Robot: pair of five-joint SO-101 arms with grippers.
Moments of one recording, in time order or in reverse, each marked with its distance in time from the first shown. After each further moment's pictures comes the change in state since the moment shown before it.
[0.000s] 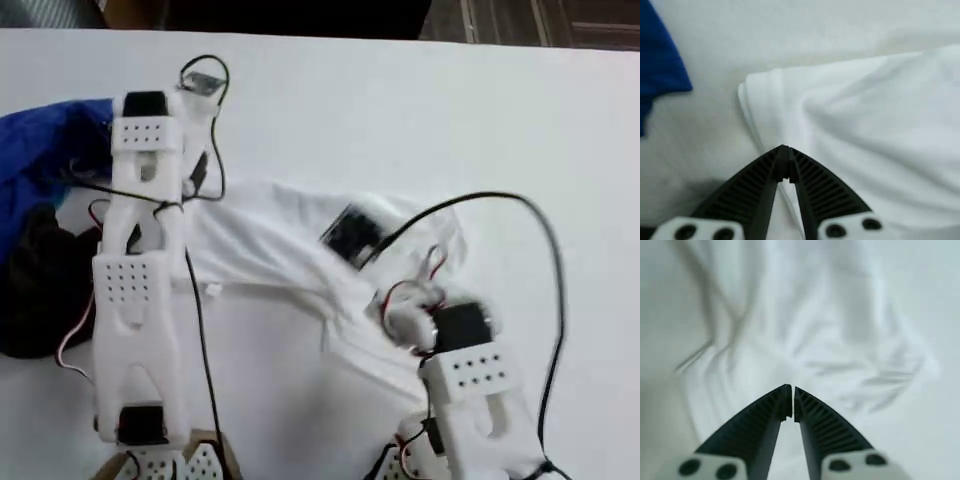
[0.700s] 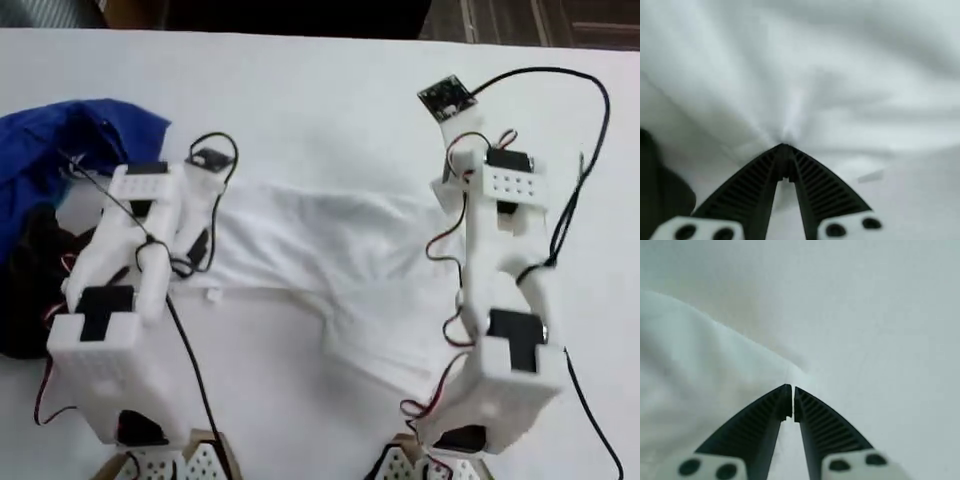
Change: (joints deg) left arm -0.3 -35.2 75.3 -27.8 -6.3; right arm 18.1 71.4 -50.4 -10.1 -0.6
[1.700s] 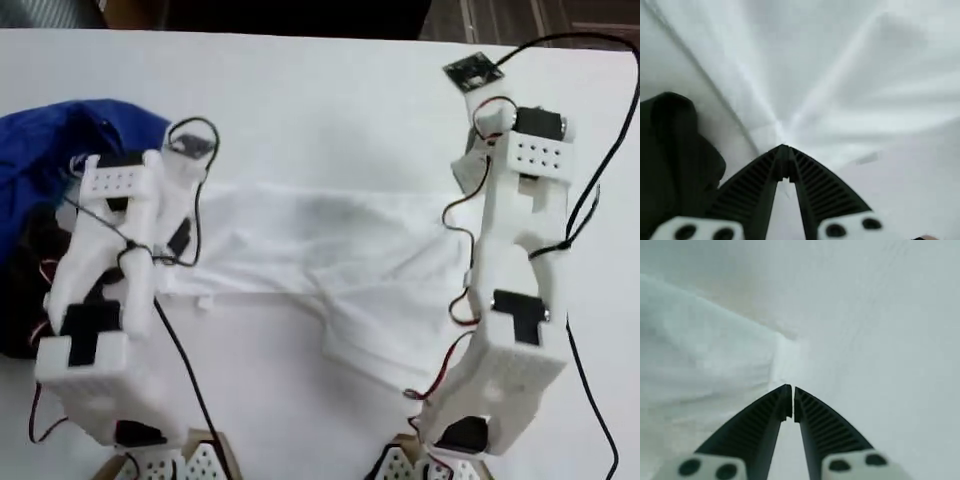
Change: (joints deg) left arm -2.9 -7.9 -5.4 7.3 -2.6; right arm 1.8 2.0 -23.7 27.1 -0.4
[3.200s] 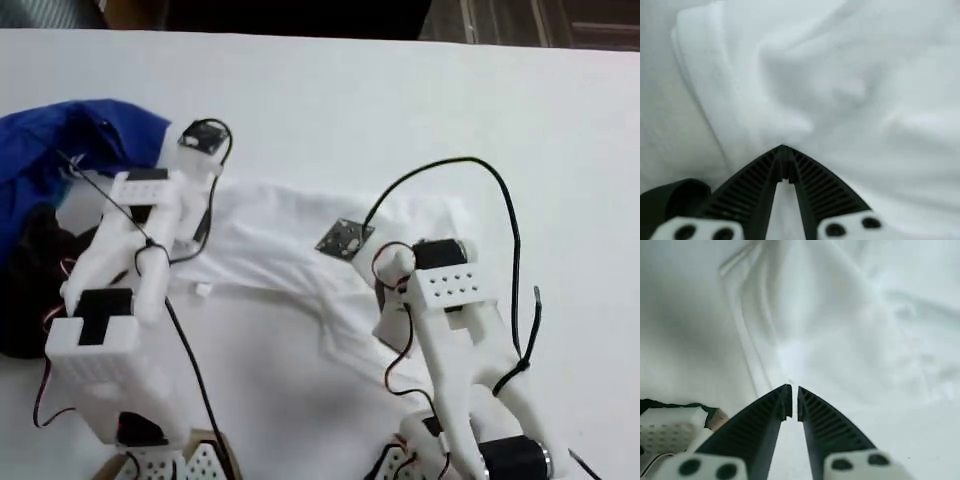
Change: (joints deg) left arm 2.9 7.8 6.2 -26.8 6.2; right arm -21.4 -44.4 67.9 -1.6 8.3
